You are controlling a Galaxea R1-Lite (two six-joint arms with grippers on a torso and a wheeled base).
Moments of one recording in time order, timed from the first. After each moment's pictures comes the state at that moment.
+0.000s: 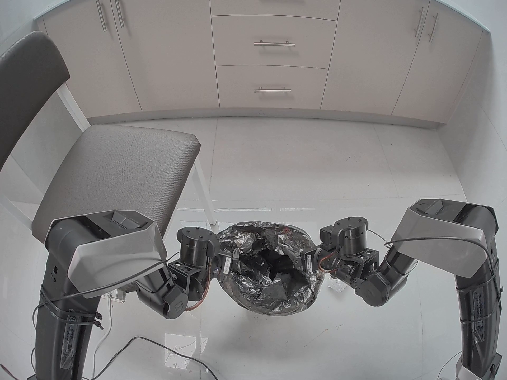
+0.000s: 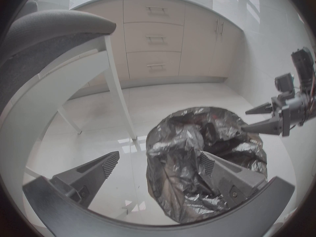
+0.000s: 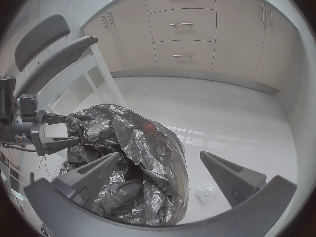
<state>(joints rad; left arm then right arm) -0.52 2.49 -0.95 -1.10 0.33 0.00 0.49 2.43 -0.95 -1.08 -0.14 0.03</state>
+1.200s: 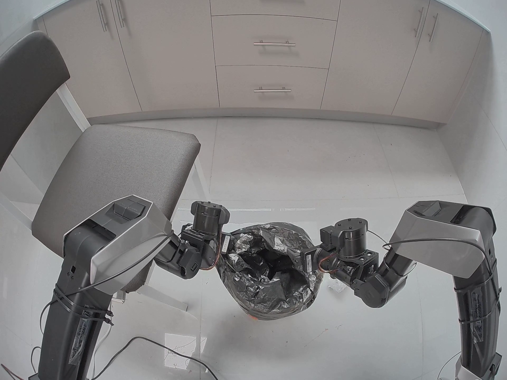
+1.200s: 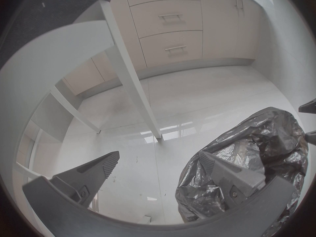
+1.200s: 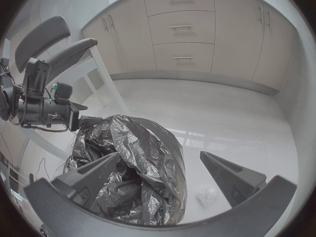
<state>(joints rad) -0.45 2.61 -1.44 -0.60 0.44 0.02 0.49 2.45 -0.94 -1.12 -0.14 0.04</state>
